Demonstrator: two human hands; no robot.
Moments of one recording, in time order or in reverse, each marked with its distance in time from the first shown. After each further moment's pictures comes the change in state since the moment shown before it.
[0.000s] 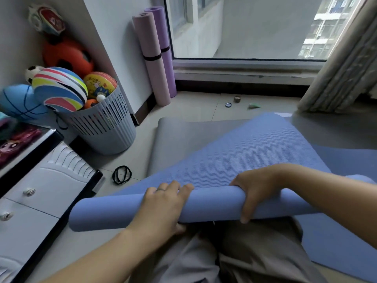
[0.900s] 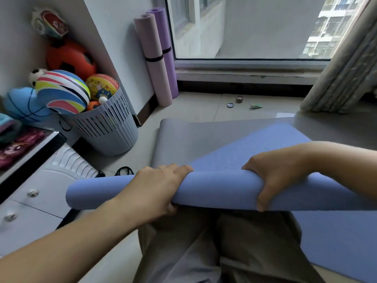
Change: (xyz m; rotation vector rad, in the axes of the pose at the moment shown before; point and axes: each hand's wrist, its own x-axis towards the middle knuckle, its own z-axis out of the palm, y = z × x) left_hand 0.024 -0.027 -0.051 -0.063 0.009 0.082; right_hand -0.044 0.005 -0.040 -0.093 0.061 0.004
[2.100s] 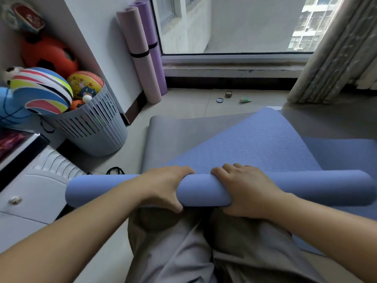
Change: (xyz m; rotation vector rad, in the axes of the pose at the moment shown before) left_hand 0.035 -0.001 0.031 -0.289 -0.304 0.042; right_hand 0.039 -0.020 0.085 -0.303 0.664 0.007
